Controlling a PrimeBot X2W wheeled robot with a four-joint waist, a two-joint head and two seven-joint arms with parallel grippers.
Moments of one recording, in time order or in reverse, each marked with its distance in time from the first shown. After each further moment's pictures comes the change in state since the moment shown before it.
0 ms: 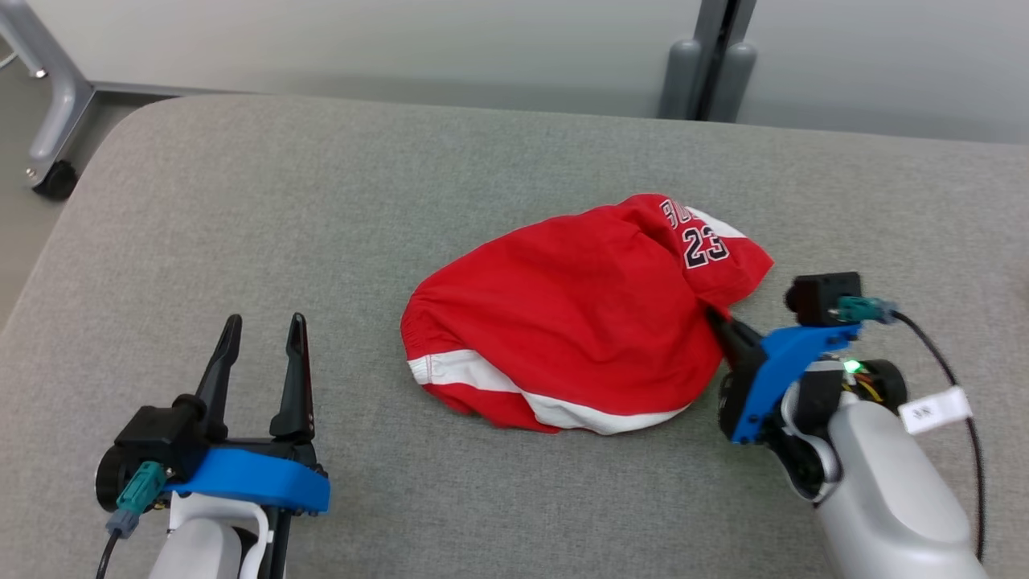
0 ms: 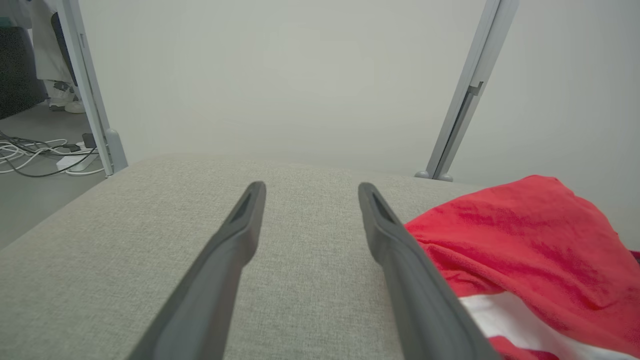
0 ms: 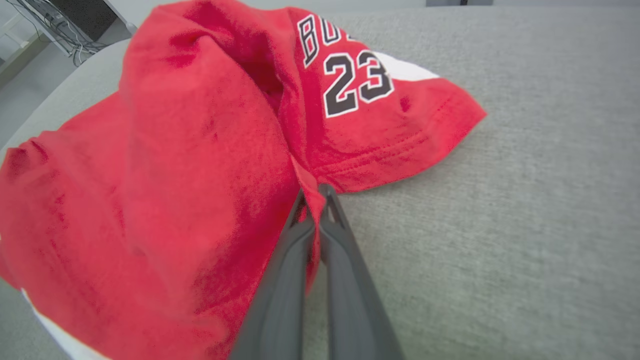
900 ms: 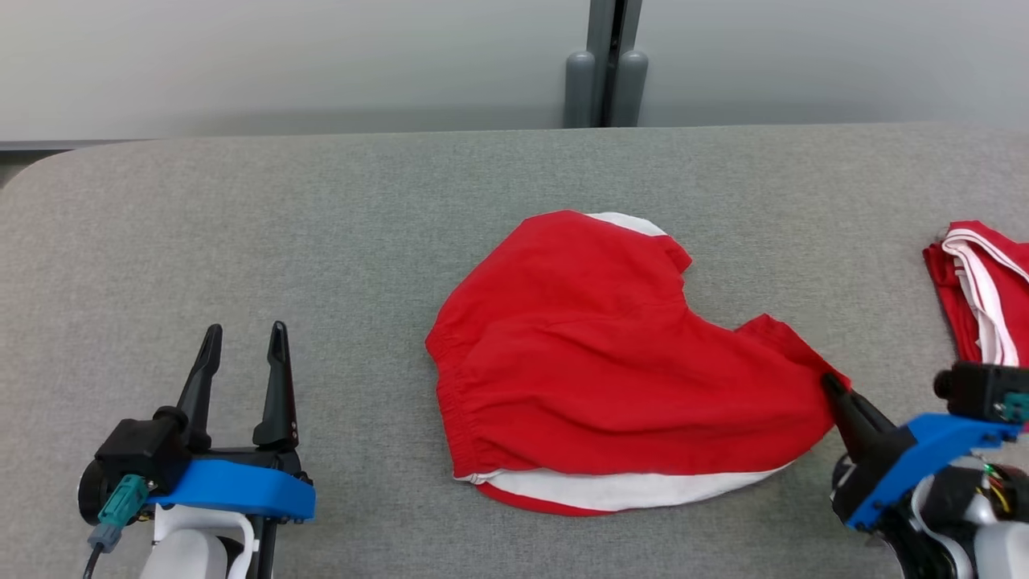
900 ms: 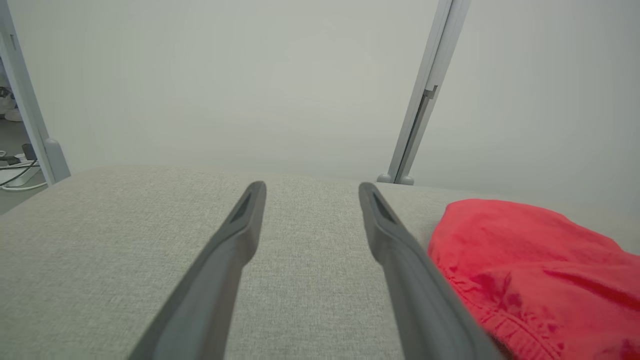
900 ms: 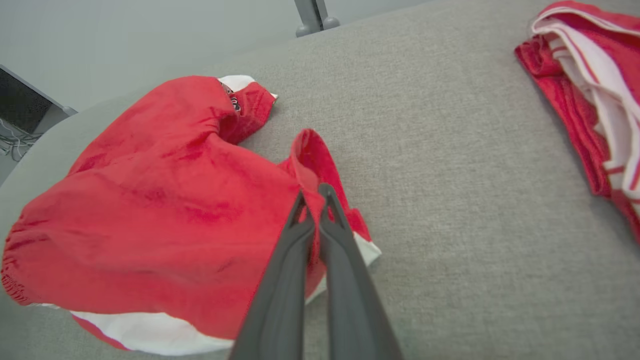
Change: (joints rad) left arm 0.037 -0.011 0.061 -0.023 0.026 -0.013 0.000; right arm 0.446 0.018 -0.290 -0.658 0.042 0.000 0.245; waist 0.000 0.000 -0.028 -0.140
